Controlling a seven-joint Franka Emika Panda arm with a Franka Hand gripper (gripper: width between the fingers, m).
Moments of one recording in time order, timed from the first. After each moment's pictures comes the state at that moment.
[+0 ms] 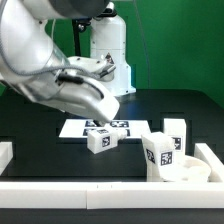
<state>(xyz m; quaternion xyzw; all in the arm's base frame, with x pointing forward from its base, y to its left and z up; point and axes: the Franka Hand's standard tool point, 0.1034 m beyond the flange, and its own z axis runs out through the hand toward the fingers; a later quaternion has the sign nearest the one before) 0.470 -0.065 0.059 -0.83 0.36 0.38 0.17</state>
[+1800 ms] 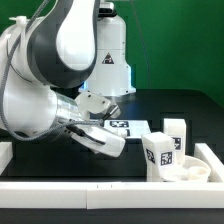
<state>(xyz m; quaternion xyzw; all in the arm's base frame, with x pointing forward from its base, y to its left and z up) 0.423 -0.028 0.006 -0.76 0.41 0.45 0.23</state>
